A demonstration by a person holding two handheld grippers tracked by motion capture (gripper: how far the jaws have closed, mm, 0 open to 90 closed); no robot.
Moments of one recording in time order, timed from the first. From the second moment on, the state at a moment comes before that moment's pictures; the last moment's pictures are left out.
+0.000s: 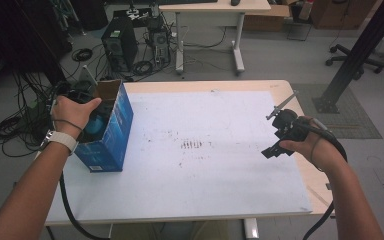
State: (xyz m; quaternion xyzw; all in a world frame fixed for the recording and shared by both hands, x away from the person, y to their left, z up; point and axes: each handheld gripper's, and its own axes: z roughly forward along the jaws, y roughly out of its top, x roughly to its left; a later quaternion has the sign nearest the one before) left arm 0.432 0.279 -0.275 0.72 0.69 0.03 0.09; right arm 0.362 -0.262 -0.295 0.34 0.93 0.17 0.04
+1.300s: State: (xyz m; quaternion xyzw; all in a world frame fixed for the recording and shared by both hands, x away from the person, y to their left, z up) left arm 0.420 0.277 -0.238 0.73 0.68 0.06 0.09; right arm 0.356 -0.255 -0.287 0.33 0.93 0.17 0.05
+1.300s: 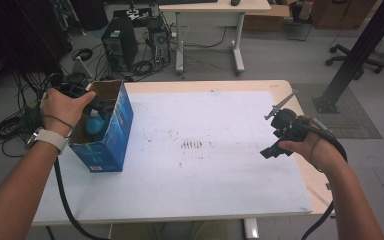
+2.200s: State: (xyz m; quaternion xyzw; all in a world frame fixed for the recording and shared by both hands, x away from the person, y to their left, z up) left arm 0.416 0.261 -0.180 0.75 0.65 0.08 0.13; right arm 0.355 -0.255 -0.282 0.33 0.93 0.17 0.05
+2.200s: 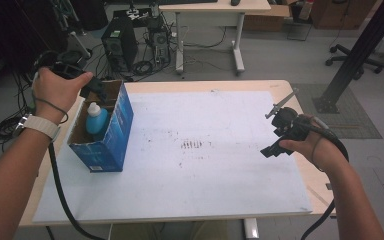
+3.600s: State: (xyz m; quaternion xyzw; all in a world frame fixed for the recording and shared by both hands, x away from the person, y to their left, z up) left arm 0.390 0.159 -0.155 0.88 0.44 0.10 0.15; right arm 0.355 -0.253 -0.283 0.32 0.93 0.17 0.05
